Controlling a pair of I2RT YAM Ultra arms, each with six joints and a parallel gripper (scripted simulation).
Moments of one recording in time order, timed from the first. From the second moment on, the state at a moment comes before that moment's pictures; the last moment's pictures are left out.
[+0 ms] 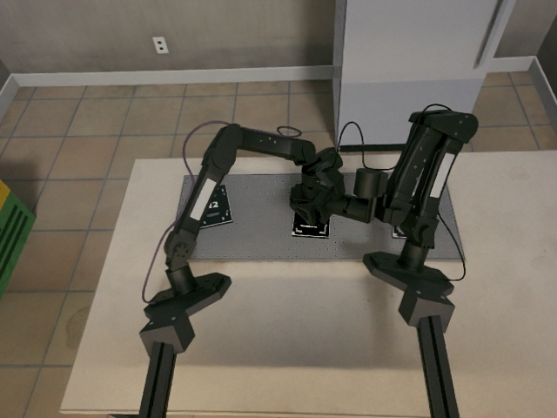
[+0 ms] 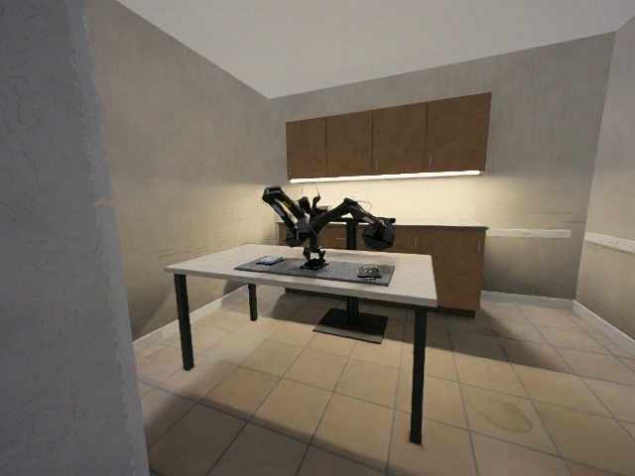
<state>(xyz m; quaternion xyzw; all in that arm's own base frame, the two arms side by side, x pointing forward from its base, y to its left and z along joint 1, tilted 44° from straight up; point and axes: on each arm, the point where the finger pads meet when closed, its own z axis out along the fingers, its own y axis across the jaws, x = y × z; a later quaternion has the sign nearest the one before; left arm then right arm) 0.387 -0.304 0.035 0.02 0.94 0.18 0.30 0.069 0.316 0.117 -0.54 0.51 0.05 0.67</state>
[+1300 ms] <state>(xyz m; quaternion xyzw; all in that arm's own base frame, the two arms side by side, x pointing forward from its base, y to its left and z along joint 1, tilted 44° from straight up) 0.383 -0.315 0.036 0.02 0.94 0.17 0.31 0.069 0.316 0.117 -0.54 0.51 0.05 0.67</state>
